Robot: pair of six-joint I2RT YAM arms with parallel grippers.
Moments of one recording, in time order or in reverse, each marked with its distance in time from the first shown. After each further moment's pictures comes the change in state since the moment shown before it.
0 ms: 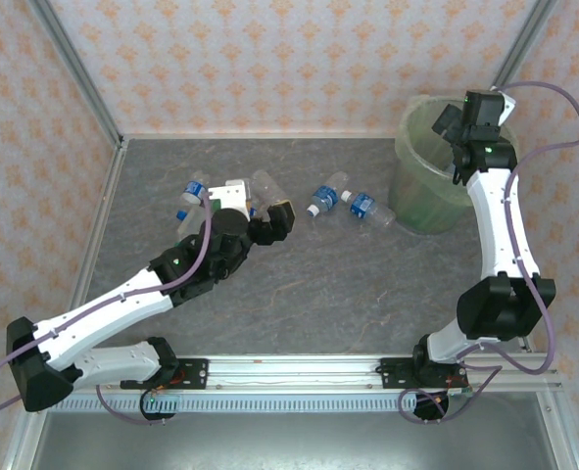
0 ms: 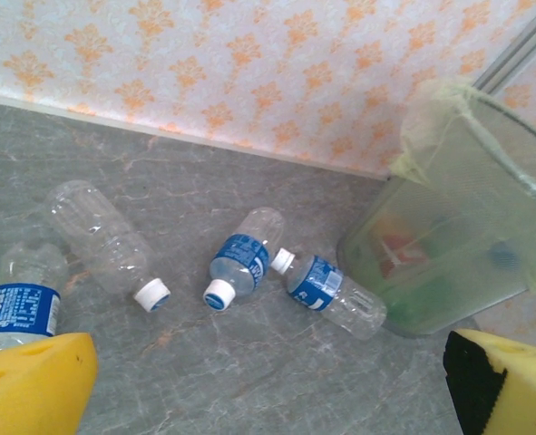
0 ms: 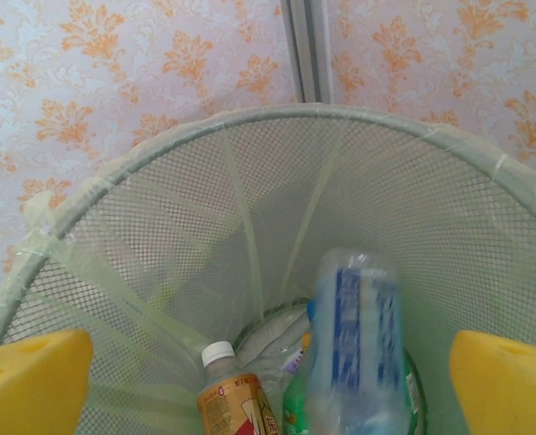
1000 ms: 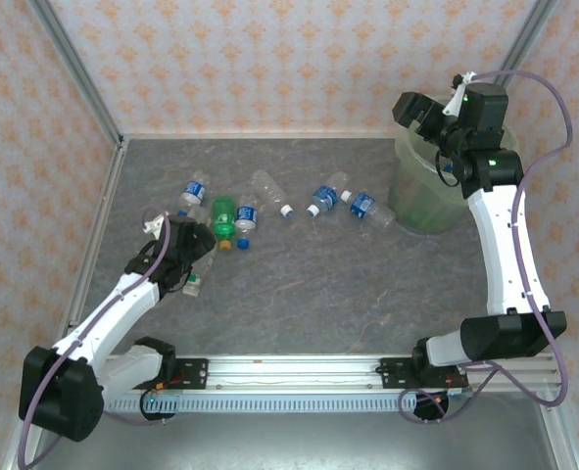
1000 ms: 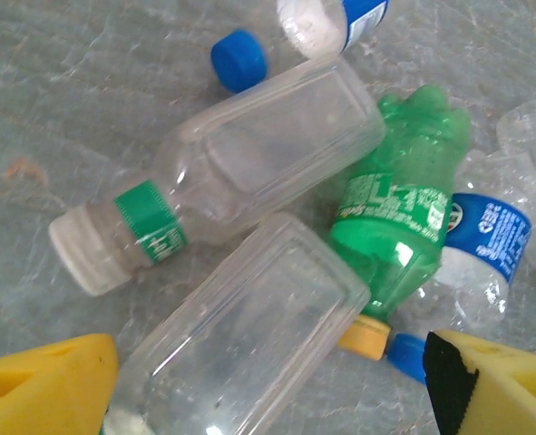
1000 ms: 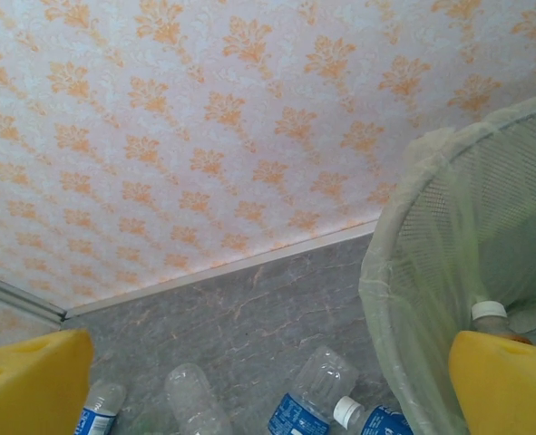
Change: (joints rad) left arm 0.609 -0.092 -0.368 -0.226 0.204 -0.216; right arm 0.114 -0.129 0.043 0.009 -0.491 0.038
